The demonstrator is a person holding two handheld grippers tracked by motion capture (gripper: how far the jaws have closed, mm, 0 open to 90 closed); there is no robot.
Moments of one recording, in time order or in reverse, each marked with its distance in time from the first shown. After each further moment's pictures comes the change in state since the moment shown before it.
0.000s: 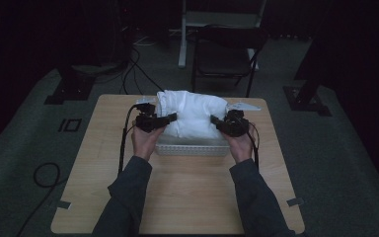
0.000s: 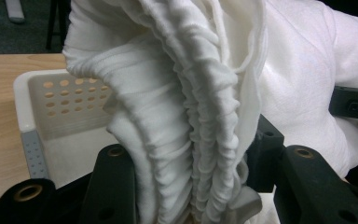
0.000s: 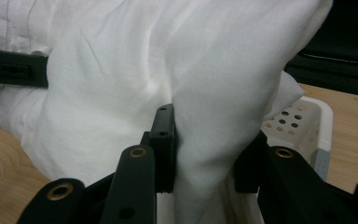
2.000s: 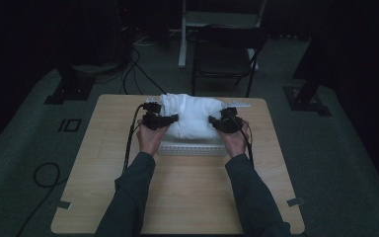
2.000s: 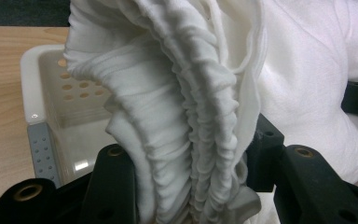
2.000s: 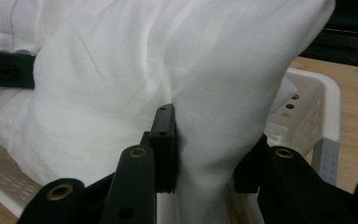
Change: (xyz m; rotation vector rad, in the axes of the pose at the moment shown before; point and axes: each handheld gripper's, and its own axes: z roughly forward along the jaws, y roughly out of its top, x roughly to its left) left arm 0.017 -0.004 0.042 0.093 0.094 -0.020; right arm -0.016 -0.009 0.045 0.099 -0.061 0.031
